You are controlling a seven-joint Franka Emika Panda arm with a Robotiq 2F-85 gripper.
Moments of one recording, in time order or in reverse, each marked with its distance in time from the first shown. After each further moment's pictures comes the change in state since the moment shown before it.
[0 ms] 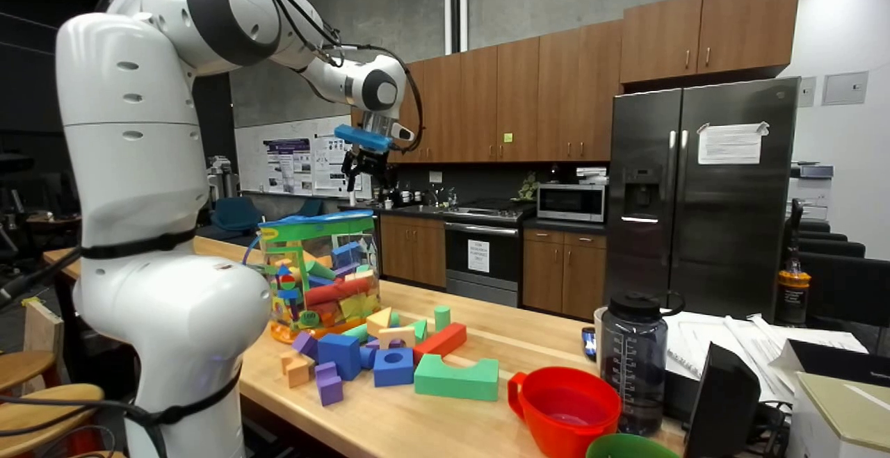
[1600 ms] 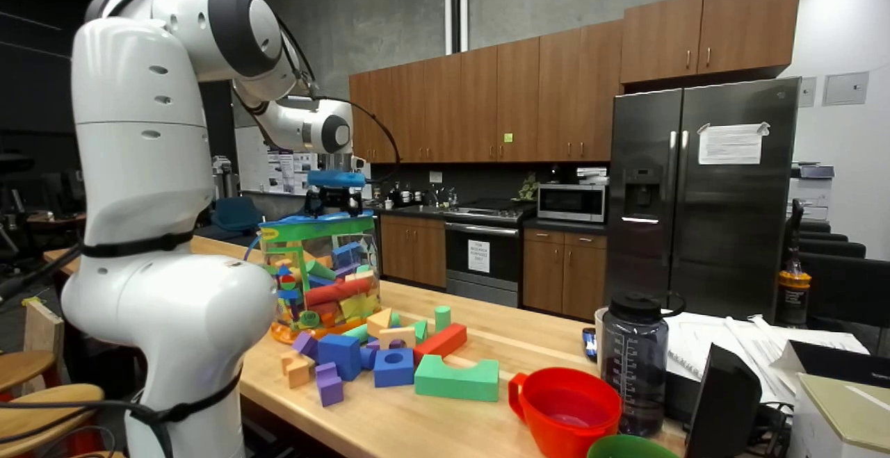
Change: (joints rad) arm 0.118 0.041 0.146 -0.192 -0.145 0.352 -0.261
